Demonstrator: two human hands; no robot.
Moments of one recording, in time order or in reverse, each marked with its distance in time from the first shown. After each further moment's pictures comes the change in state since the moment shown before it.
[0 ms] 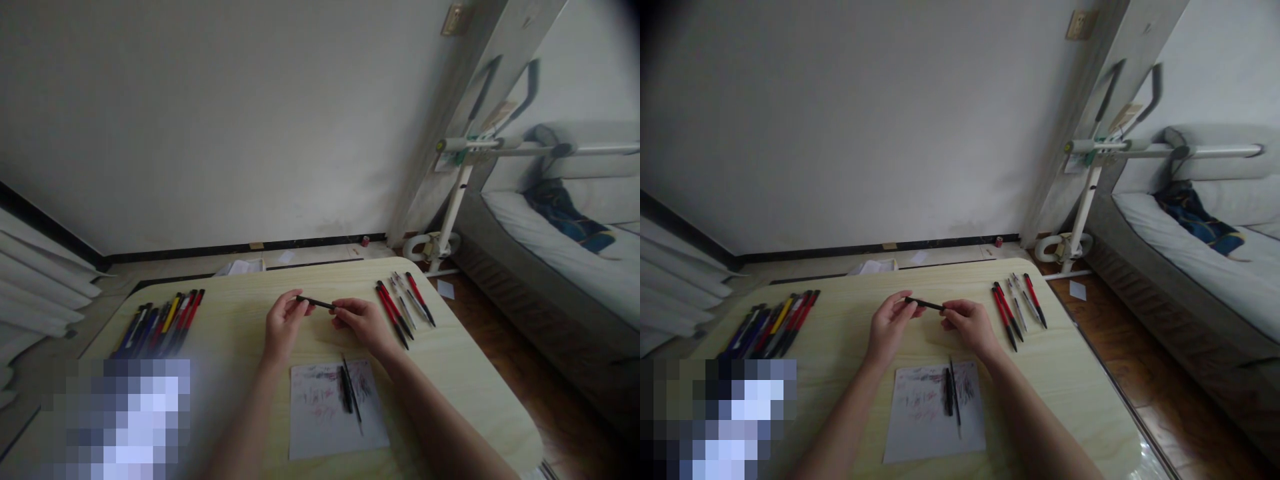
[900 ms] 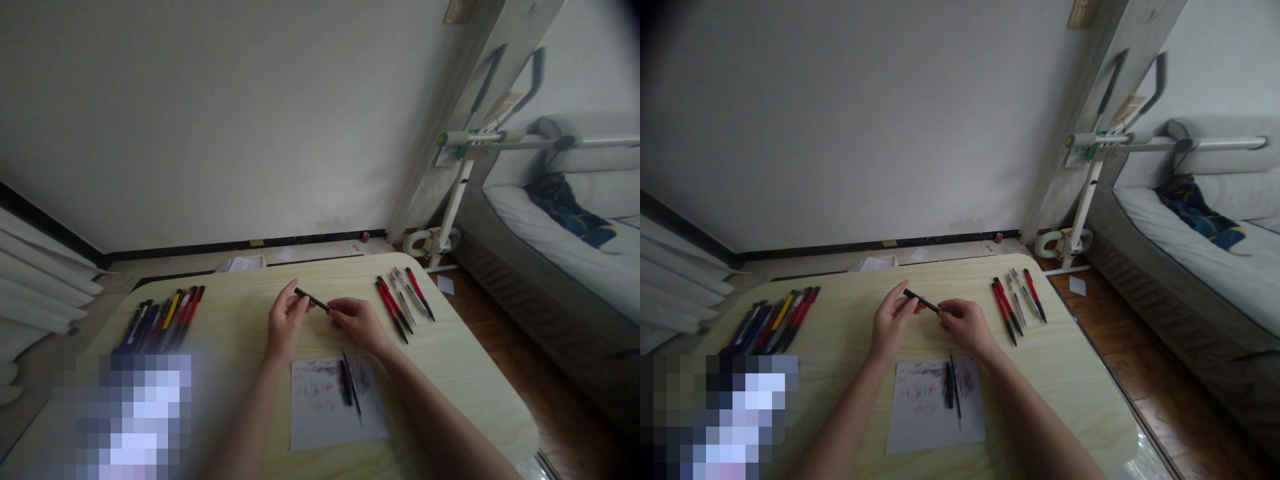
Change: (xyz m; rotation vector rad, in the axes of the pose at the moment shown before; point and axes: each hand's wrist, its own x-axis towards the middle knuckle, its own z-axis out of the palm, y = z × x) left_hand -0.004 0.004 0.006 0.034 0.025 -0.005; right_hand -0.008 -0.005 0.006 -0.248 -0.067 -0.081
